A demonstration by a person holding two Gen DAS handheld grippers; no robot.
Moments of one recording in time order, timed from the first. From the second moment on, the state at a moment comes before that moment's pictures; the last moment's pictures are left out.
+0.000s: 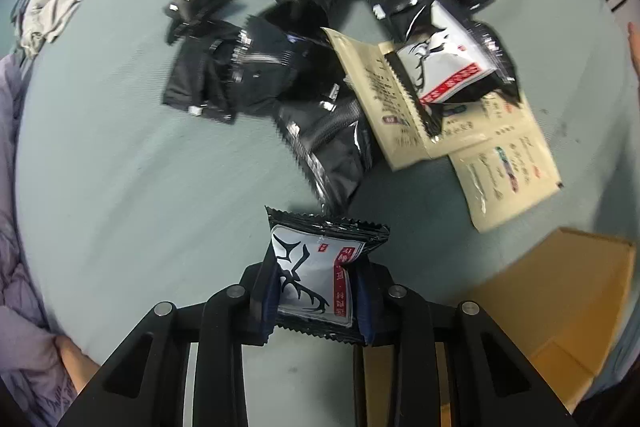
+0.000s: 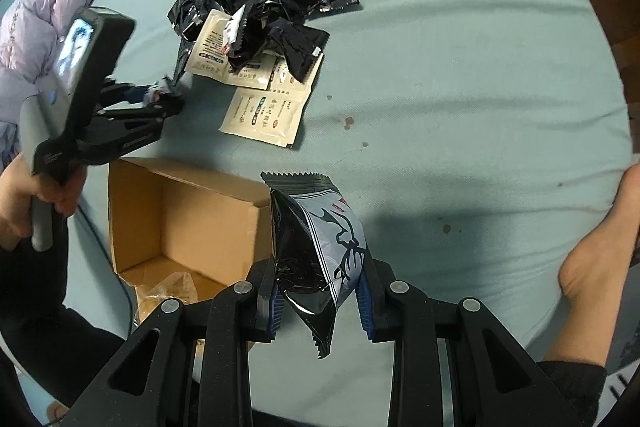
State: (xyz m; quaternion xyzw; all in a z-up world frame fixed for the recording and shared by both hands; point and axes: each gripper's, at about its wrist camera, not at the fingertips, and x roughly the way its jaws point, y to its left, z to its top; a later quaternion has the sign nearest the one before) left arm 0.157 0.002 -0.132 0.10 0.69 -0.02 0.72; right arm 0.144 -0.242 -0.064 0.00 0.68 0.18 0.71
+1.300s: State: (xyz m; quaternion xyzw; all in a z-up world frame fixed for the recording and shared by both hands) left arm 0.035 -0.031 -0.027 0.11 0.59 -0.06 0.80; right arm 0.119 -0.182 0.021 -0.01 0.62 0.23 0.75
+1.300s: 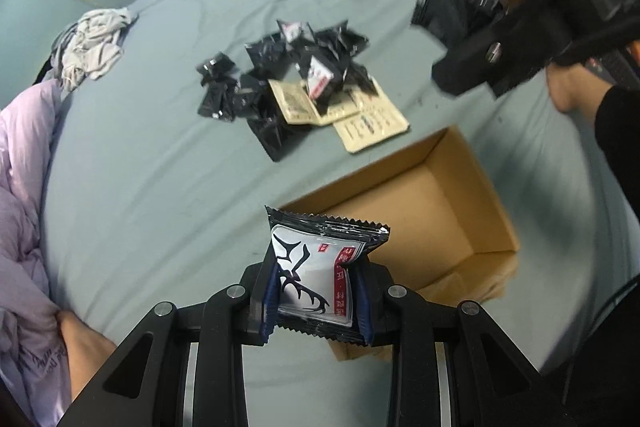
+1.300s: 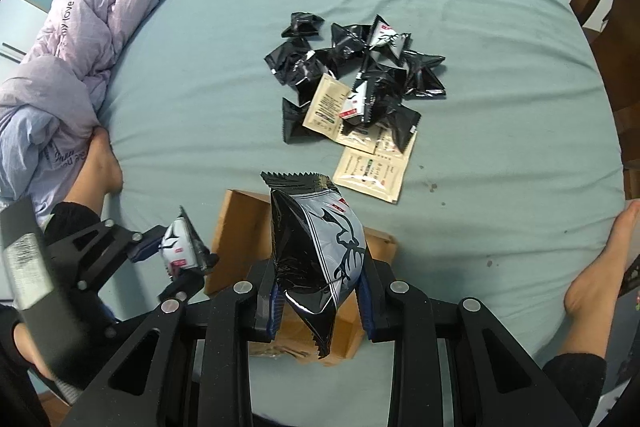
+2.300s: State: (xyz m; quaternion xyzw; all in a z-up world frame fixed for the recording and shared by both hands) left arm 0.062 -0.044 -0.075 0.11 0.62 -0.08 0.77; right arm 0.135 -0.189 -0.003 -0.04 0.63 0.20 0.75
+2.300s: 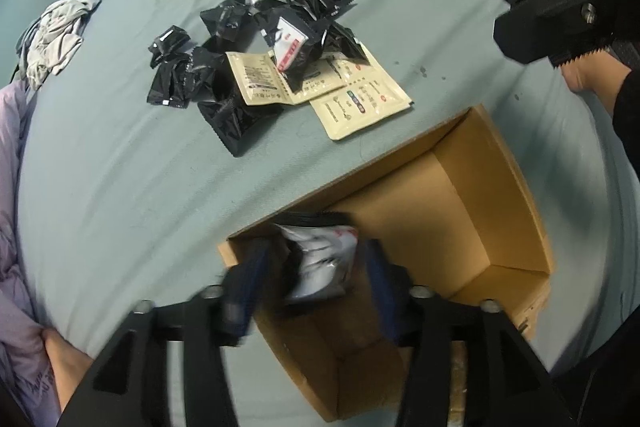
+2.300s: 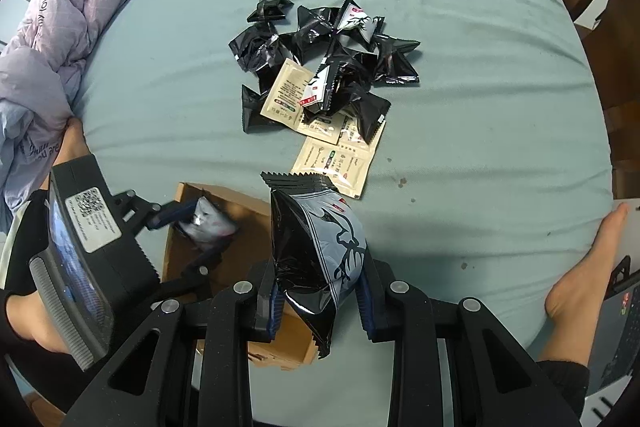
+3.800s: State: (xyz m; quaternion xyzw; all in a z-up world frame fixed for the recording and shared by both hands) left arm 0.015 -0.006 -0.037 0.10 0.61 -0.11 0.78; right arm 0.095 -0.108 -0.142 -0.18 0.73 0.22 0.62
